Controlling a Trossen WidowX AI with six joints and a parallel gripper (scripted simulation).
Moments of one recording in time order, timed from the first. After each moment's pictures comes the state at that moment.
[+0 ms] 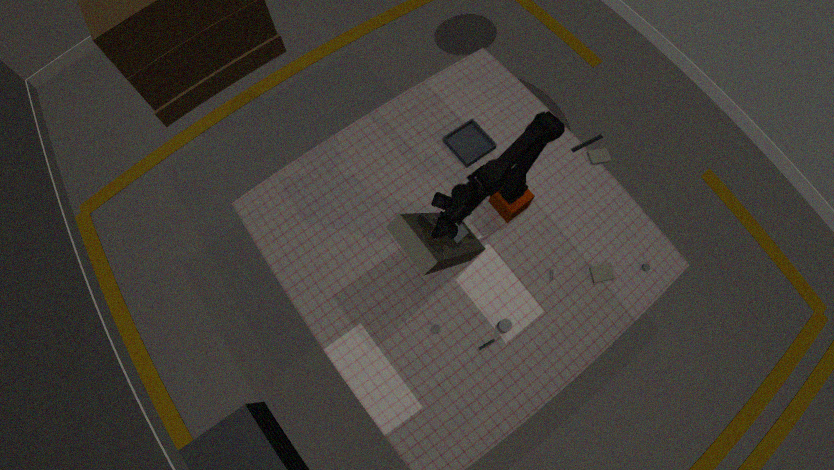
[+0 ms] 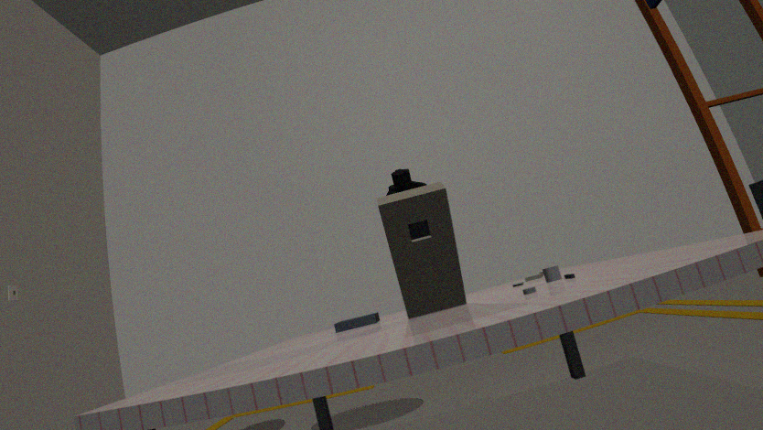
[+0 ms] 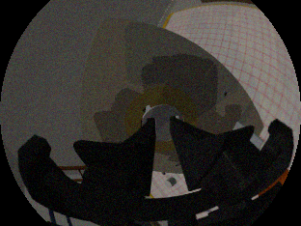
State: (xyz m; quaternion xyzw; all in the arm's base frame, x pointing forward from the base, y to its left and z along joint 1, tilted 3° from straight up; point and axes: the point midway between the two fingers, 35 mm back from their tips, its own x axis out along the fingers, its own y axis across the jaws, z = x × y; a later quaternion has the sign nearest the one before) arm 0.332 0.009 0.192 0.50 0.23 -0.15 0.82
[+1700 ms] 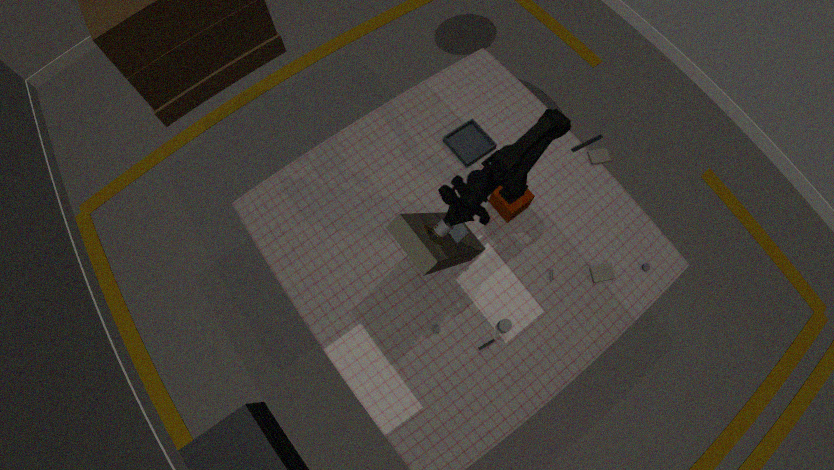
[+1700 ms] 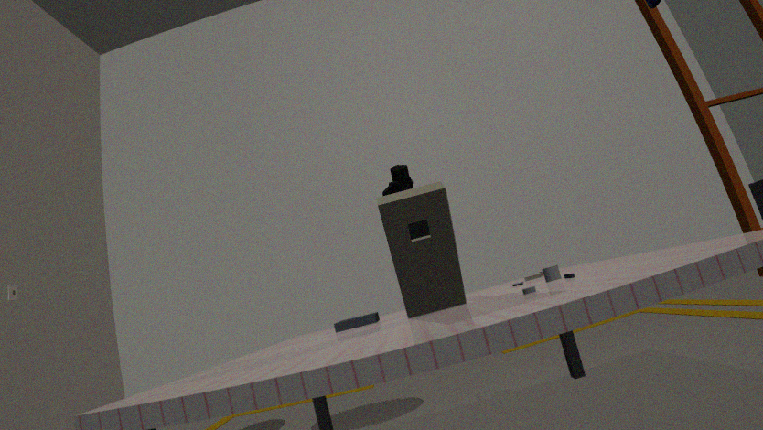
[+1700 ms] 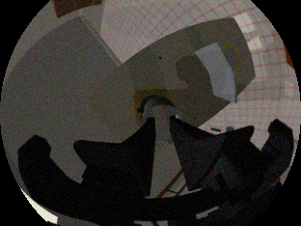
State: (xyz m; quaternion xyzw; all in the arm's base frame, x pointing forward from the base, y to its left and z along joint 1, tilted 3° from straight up) arm 0.277 0.011 0.219 0.83 0.14 -0.25 0.48
